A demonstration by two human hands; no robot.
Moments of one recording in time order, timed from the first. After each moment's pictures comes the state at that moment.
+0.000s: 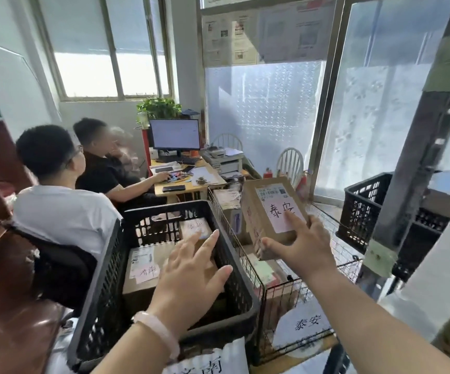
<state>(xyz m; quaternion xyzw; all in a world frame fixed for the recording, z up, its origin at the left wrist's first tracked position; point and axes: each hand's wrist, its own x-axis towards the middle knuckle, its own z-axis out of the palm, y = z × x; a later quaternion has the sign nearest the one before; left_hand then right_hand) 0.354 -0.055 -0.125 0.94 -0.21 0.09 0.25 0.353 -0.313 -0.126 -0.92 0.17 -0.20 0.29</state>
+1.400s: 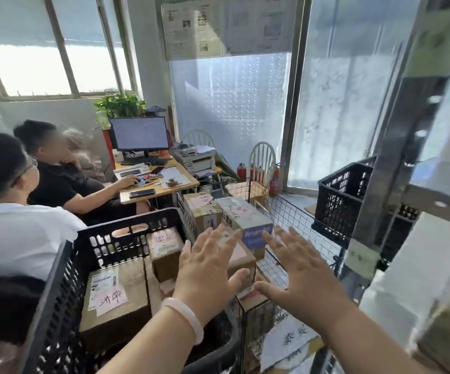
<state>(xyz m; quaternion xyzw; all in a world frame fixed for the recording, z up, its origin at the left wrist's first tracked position) 0.427 -0.152 -0.137 0.94 -0.31 0.11 0.14 0.333 -0.334 -0.138 -0.98 0.05 -0.15 0.11</state>
